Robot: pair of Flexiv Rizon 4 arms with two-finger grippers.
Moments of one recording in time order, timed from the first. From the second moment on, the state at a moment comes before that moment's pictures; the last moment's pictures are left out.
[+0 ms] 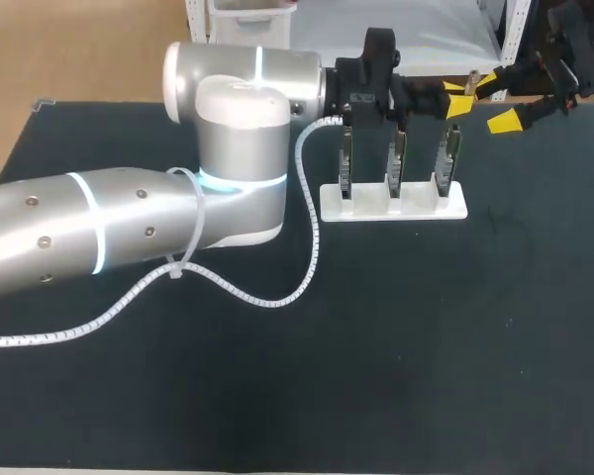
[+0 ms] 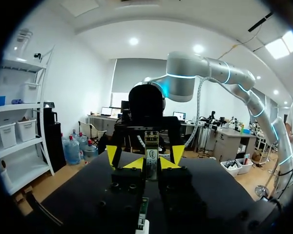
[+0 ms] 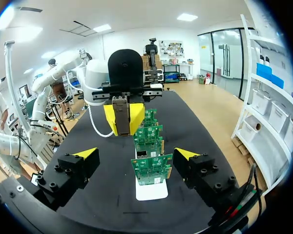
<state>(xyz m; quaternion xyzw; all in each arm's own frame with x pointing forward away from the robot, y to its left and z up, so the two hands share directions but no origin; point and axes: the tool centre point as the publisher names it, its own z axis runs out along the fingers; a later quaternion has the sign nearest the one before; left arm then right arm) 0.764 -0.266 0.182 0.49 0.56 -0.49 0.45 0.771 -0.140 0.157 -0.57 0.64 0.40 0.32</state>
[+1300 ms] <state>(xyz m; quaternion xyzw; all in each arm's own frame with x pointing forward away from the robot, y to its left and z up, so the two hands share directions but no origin) 0.770 -0.268 0.174 0.48 0.56 -0.50 0.45 0.779 -0.143 0.175 -0.58 0.65 0.38 0.32</state>
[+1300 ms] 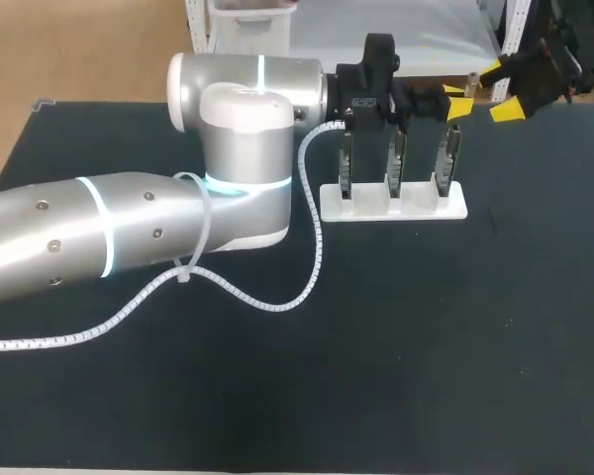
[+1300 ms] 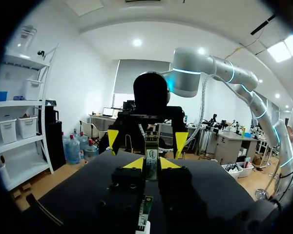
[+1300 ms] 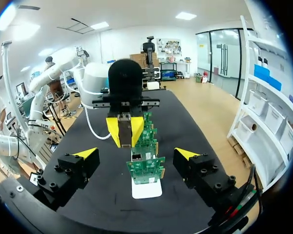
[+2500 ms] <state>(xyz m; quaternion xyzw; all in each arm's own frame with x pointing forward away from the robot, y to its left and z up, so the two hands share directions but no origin) 0.770 -0.268 0.174 0.48 0.56 -0.50 0.45 0.773 -0.117 0.204 -0.59 0.62 0.40 0.33</state>
